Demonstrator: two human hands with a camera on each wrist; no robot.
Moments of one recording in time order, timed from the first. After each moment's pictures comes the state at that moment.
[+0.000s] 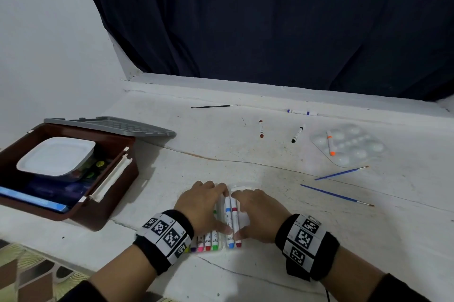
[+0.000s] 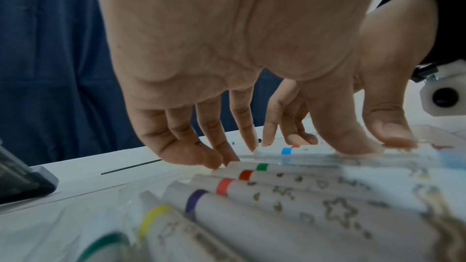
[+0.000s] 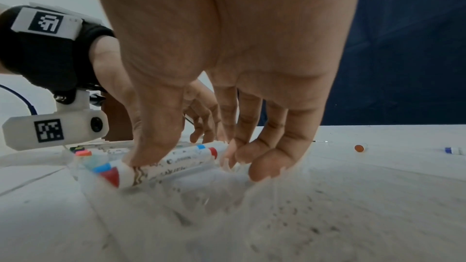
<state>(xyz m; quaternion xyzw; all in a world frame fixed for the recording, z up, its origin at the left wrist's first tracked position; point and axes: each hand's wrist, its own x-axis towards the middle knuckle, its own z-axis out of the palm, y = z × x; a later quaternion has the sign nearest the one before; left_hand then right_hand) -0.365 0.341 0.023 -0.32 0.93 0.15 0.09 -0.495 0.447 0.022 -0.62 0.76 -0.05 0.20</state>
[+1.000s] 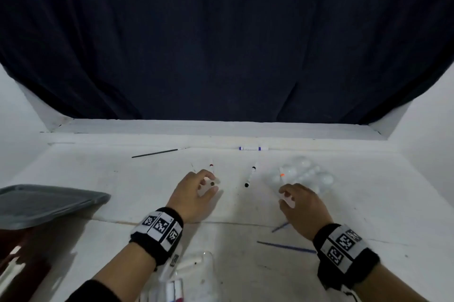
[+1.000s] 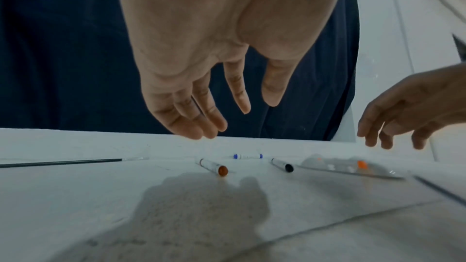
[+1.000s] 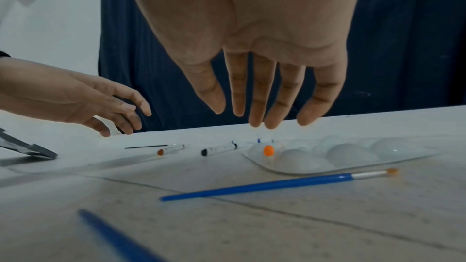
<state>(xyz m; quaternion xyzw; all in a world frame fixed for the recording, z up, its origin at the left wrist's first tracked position) -0.539 0.256 0.023 -0.27 0.89 0.34 -0.15 -0.714 0.487 0.016 -0.38 0.89 -0.26 0.04</state>
